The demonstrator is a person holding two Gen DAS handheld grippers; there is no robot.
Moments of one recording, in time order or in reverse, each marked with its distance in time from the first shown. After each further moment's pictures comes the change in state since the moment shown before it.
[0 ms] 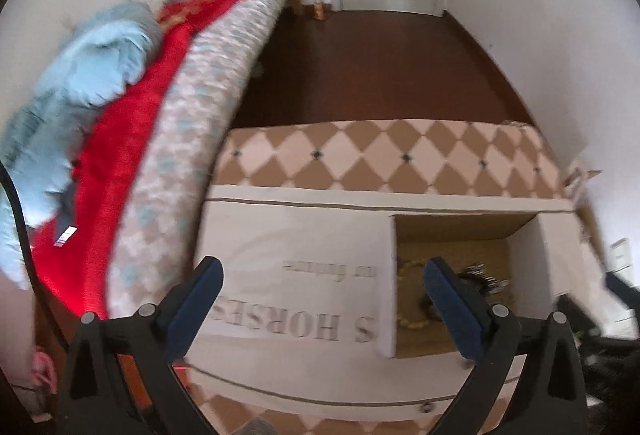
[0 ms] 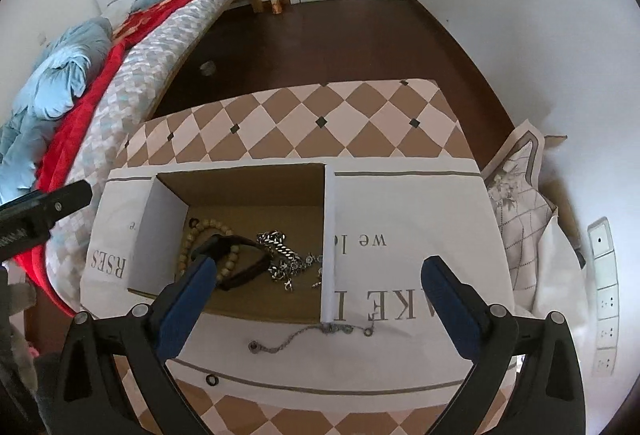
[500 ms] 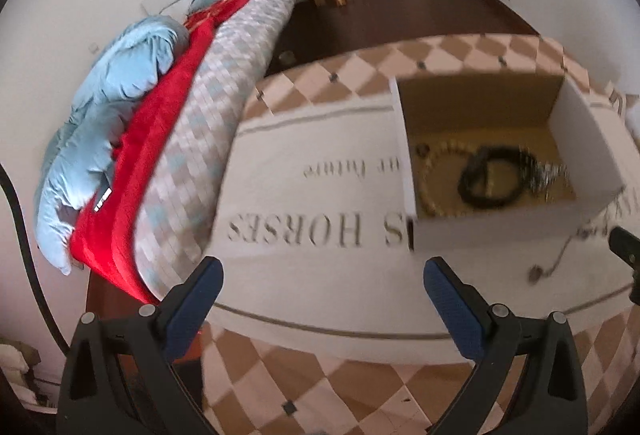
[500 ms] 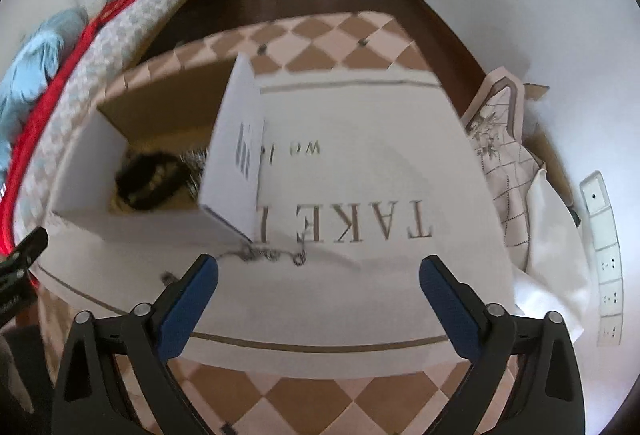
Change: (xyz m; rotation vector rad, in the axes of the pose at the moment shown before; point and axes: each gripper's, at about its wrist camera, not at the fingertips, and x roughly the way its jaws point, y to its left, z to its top) left arm 0.026 -0.035 -0.102 0.105 0.033 0.201; right arm 0.051 -0.045 -0.074 -0.007 0.084 -0.039
